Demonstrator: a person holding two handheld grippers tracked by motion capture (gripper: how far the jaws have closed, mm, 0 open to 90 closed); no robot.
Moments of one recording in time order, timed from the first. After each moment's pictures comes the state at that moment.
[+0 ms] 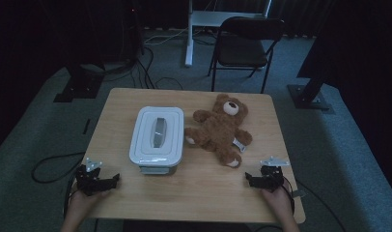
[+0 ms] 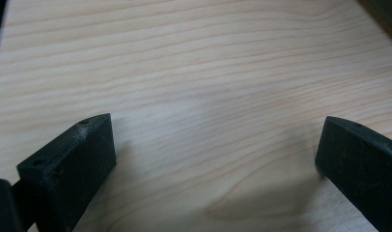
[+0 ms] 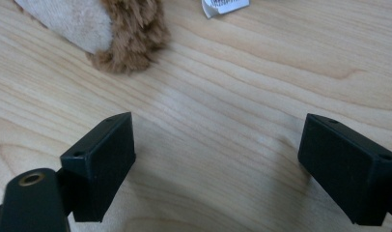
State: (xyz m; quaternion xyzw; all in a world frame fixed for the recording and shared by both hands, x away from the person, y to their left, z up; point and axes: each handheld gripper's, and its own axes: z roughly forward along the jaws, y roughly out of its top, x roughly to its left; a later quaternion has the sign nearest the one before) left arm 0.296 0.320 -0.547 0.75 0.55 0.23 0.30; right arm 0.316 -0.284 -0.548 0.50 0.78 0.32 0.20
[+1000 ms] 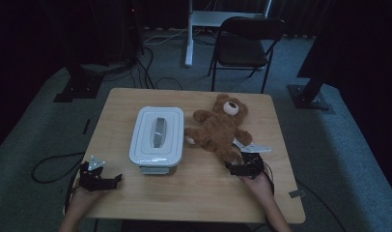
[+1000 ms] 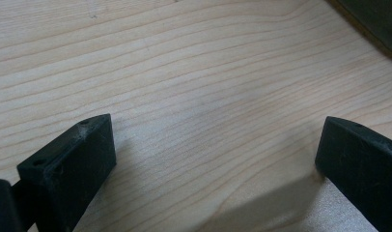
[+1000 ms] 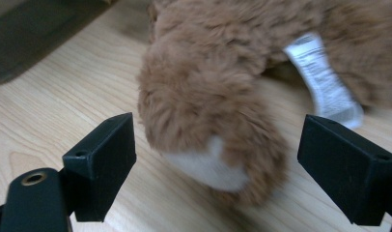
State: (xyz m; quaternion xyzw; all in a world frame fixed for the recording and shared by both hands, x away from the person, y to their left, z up) left arm 0.303 0.321 -0.547 0.78 0.51 0.21 0.31; right arm 0.349 -0.220 -0.520 0.45 0.79 0.39 0.16
